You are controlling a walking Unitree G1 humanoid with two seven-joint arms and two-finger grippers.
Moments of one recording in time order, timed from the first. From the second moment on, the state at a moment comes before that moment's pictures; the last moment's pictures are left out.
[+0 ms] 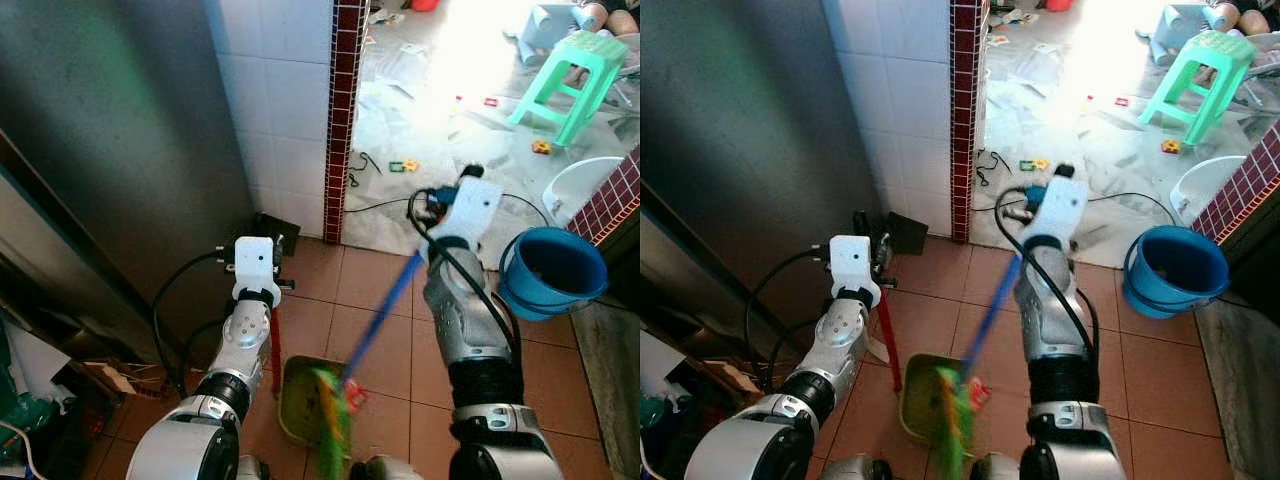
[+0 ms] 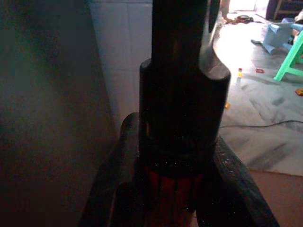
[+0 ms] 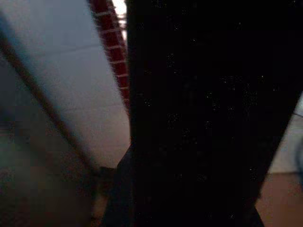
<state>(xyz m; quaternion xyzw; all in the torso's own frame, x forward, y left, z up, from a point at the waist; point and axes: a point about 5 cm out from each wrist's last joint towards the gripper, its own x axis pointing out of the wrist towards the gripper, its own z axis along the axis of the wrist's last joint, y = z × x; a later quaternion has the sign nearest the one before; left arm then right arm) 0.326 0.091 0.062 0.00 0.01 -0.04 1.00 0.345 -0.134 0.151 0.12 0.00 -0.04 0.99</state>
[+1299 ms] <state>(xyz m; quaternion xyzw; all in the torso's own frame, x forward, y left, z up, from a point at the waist) 0.326 0.093 0.060 0.01 0.02 -0.02 1.00 0.335 -0.132 0.133 0.00 -0.06 -0.02 1.00</state>
